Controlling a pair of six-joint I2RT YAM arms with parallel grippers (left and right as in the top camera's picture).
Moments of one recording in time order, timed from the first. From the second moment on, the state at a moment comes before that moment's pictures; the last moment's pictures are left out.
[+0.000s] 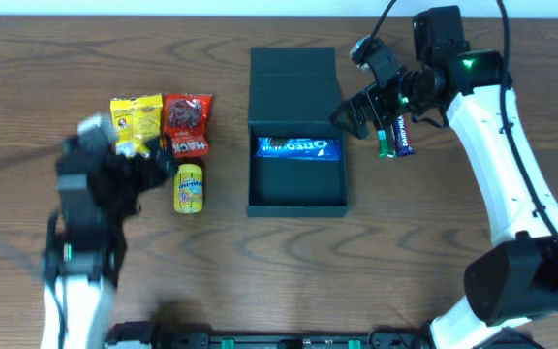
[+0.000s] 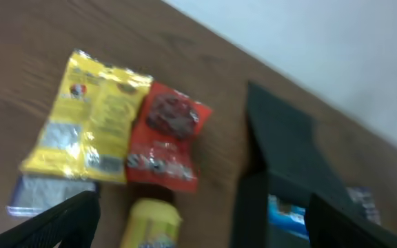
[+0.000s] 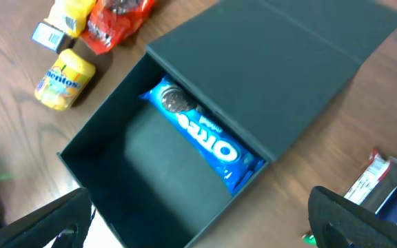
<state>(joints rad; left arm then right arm) 0.03 1.02 0.82 -0.40 0.13 -0.45 0.15 1.79 1.71 -1.05 -0.54 -0.38</state>
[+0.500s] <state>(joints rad) -0.11 1.72 1.17 -0.39 0.00 -0.28 0.15 1.79 1.71 -1.04 -0.45 -0.39</state>
